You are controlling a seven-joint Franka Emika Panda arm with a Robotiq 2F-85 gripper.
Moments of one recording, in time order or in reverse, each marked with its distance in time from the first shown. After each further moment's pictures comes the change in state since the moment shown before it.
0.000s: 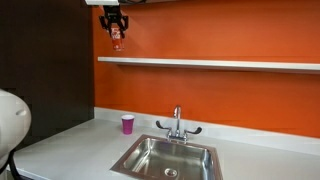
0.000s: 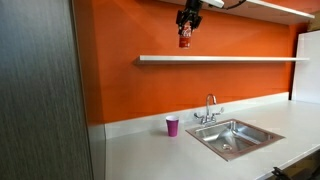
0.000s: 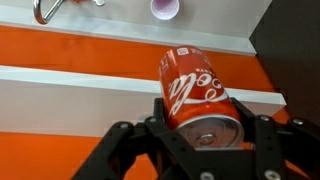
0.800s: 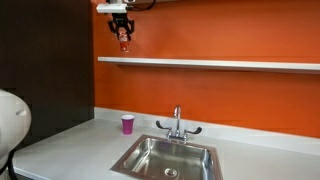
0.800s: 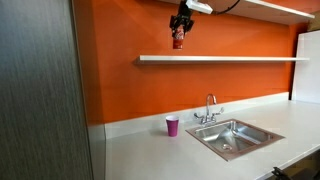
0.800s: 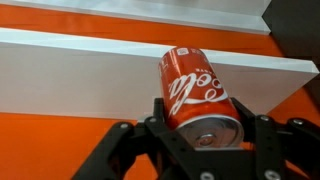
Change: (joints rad) arm 0.000 0.181 -0.001 0.173 -0.030 0.047 0.028
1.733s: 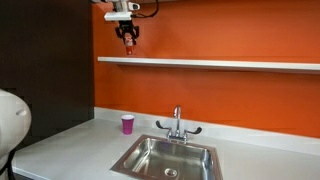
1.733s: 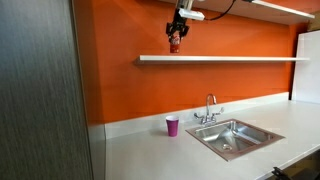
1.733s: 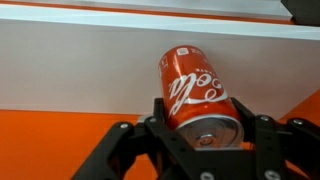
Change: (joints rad) arm 0.000 0.172 -0.001 0.171 -0.053 -0.010 0.067
